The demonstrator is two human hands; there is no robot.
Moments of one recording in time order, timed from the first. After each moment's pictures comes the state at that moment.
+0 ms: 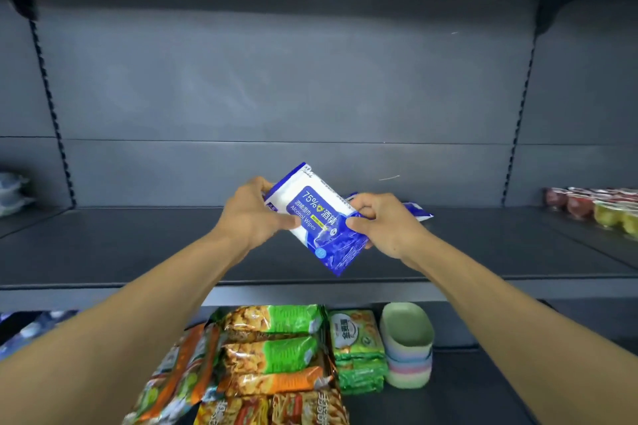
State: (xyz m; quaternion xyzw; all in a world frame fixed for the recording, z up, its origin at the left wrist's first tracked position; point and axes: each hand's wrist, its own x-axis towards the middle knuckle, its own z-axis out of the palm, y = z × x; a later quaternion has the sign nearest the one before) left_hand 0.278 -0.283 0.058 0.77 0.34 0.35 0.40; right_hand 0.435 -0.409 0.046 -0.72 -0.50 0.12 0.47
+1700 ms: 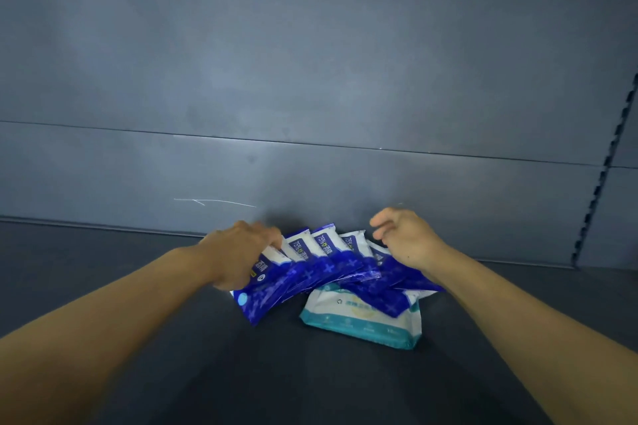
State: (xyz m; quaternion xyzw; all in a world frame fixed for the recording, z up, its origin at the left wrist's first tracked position) left_hand 0.494 -0.139 0.007 0.95 0.30 0.00 -0.02; right_hand 0.709 -0.277 0.018 -0.82 -0.43 0.08 0.37
